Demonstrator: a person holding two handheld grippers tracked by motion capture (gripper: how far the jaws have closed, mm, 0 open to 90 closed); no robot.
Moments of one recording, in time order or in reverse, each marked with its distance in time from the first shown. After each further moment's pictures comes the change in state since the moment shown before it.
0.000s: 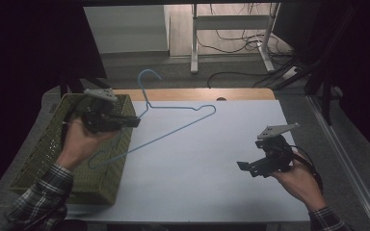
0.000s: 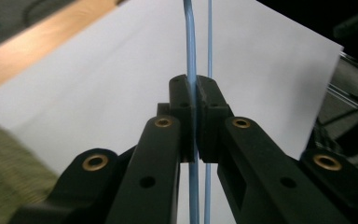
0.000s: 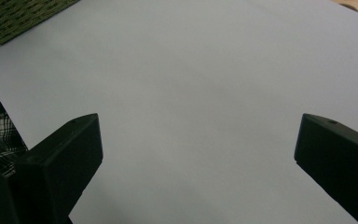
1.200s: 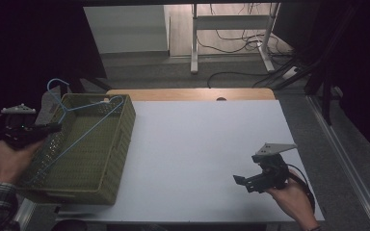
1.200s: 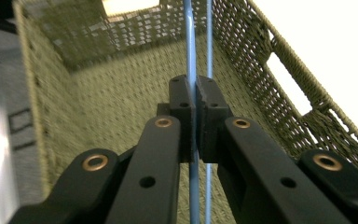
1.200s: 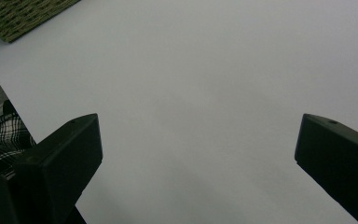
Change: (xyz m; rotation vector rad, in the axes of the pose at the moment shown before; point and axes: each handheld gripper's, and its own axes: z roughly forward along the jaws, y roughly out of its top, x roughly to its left) left arm 0.104 -0.150 -0.087 -0.013 0.413 -0.327; right arm 0.018 -0.040 0.018 -0.048 0.022 0.056
